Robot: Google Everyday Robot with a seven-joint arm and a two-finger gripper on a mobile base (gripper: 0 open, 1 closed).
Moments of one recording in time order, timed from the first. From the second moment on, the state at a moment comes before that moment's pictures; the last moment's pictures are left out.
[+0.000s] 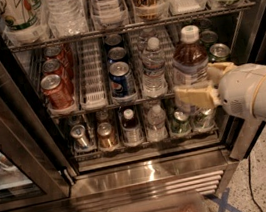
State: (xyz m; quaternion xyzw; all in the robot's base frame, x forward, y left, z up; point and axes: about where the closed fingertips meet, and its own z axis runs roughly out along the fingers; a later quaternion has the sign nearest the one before) arm 0.499 -0.155 0.921 -0.28 0.74 0.09 0.60
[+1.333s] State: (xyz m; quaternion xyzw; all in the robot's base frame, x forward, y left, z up) arm 0.434 -0.018 0.921 -0.46 0.67 0.21 0.54
